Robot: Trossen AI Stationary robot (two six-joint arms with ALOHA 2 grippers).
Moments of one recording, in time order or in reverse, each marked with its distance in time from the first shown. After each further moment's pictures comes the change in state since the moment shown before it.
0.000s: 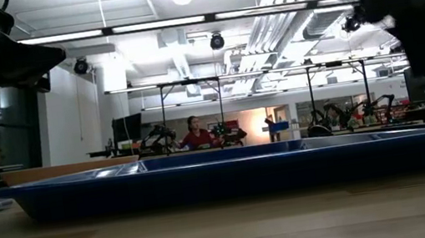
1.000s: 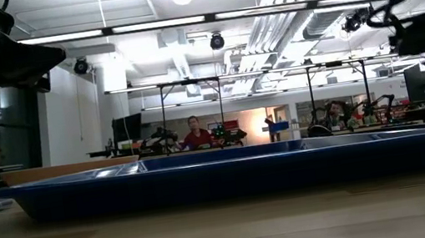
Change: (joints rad) left arm 0.000 0.000 0.000 0.000 0.000 0.000; right arm 0.137 0.000 -0.212 0.214 -0.068 0.260
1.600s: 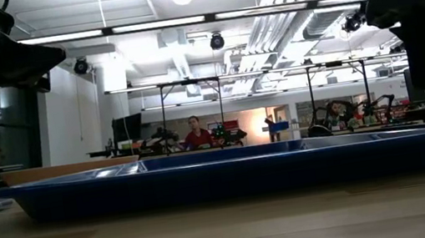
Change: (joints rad) left arm 0.000 0.000 0.000 0.000 0.000 0.000; right arm 0.000 0.000 0.132 0.015 0.131 -0.137
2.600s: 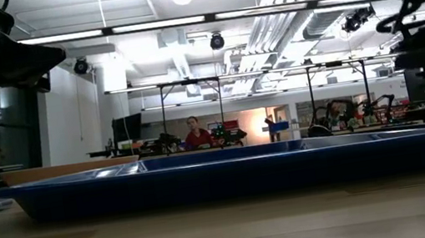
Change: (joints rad) left arm 0.000 0.000 0.000 0.000 0.000 0.000; right arm 0.003 0.034 -0.168 -0.057 -0.098 0.361
